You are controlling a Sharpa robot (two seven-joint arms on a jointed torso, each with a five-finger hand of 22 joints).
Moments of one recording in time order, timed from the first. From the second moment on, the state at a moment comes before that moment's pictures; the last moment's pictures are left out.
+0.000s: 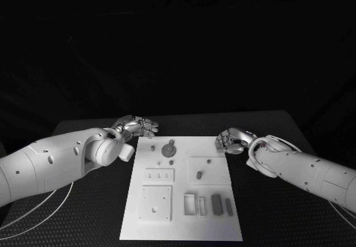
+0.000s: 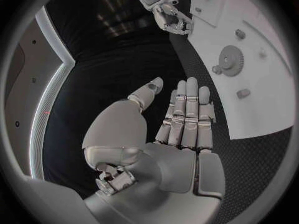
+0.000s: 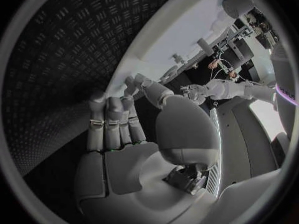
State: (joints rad) left arm 1.29 -0.73 -0.14 1.23 -0.15 -0.19 0.14; left_hand 1.07 -0.06 0.48 -0.24 0.13 0.85 0.17 0.29 0.52 1.21 0.11 0.10 0.20 1.02 0.06 0.53 0.63 0.04 0.75 -0.04 0.55 1.31; right arm 1.10 -0.61 -0.03 0.93 -1.24 -0.30 0.24; right_hand 1.12 -0.16 0.61 -0.25 0.10 0.94 0.11 0.30 0.46 0.92 0.02 1.30 0.80 1.14 -0.08 1.25 1.06 0.22 1.05 -0.02 1.08 1.29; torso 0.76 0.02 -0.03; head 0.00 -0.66
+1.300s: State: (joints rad) left arm 1.29 -0.73 -0.14 1.24 -0.17 -0.18 0.14; left_hand 1.06 -0.05 0.48 -0.24 0.13 0.90 0.15 0.31 0.53 1.26 0.08 0.12 0.22 1.02 0.06 0.53 0.63 0.04 0.74 -0.03 0.55 1.31; right arm 1.10 -0.63 -0.03 0.99 -1.25 -0.36 0.19; right_hand 1.14 -0.14 0.73 -0.24 0.07 1.02 0.06 0.34 0.48 0.98 -0.03 1.30 0.81 1.19 -0.13 1.26 1.06 0.22 1.10 -0.05 1.11 1.29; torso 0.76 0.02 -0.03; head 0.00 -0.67
